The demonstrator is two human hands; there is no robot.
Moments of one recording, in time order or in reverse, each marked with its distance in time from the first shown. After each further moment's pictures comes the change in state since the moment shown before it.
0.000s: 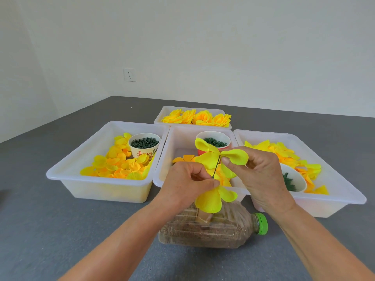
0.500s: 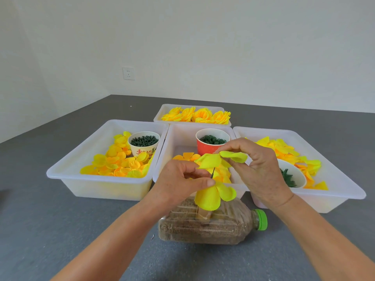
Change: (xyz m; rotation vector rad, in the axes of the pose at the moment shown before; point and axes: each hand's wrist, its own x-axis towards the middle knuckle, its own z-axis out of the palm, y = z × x) left_hand -0.007 0.000 -0.012 -0.068 -0.015 -0.054; right_hand 0.007 0.000 -0.006 -0.208 -0.092 -0.207
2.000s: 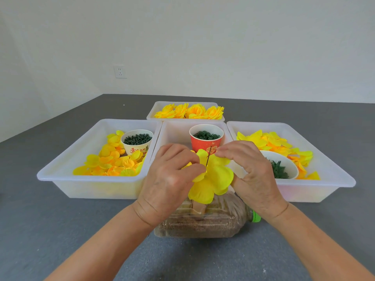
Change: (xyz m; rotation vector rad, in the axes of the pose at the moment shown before) left_hand -0.007 0.005 -0.004 0.975 0.257 0.990; right_hand -0.027 0.007 -0.001 -0.284 0.065 -0.136
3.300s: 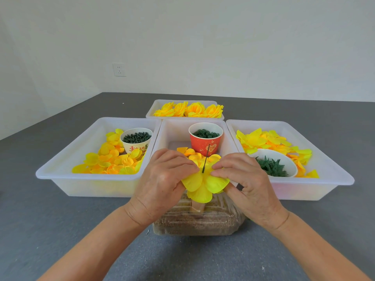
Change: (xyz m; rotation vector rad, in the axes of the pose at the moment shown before) left_hand -0.013 -0.010 0.002 -0.100 -0.119 -0.070; right_hand -0.020 0.000 0.001 0.003 -0.098 -0.070
